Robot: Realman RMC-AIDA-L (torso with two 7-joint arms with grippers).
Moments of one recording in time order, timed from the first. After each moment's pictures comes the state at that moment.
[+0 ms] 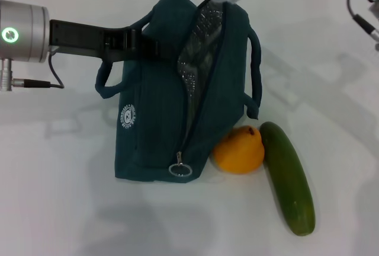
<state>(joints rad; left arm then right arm) -0.55 -2.08 0.85 1.15 2.05 1.65 -2.57 0.88 2.03 -0.72 0.01 -1.05 -1.56 1.97</state>
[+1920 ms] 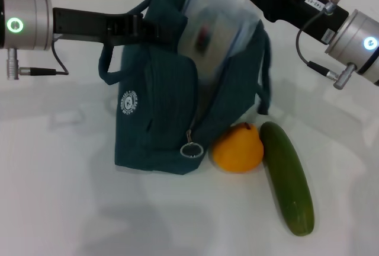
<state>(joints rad) -0.57 -2.08 0.84 1.12 2.03 1.59 -2.51 0.93 2.03 -0.67 0.12 -1.29 -1.40 1.83</state>
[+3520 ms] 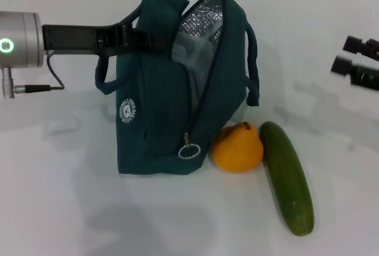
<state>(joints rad) -0.52 -2.08 0.80 1.04 1.97 1.59 -2.42 0.44 1.92 -0.97 -0.55 -1.41 -1.58 1.38</state>
